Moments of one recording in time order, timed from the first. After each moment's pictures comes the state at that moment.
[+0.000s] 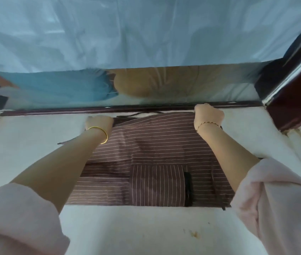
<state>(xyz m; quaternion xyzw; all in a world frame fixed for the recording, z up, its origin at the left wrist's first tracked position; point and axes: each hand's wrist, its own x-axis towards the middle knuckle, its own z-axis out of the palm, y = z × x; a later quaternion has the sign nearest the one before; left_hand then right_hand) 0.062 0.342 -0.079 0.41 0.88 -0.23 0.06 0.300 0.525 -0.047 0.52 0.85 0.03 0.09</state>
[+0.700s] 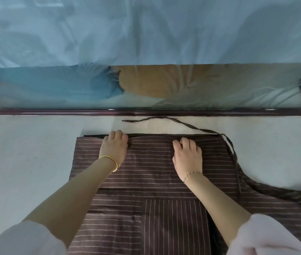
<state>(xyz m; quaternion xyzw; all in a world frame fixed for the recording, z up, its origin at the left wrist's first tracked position) 0.046 0.350 -0.180 0.49 0.86 -0.14 0.07 0.241 0.474 -0.190 0.38 0.92 -0.03 0.00</state>
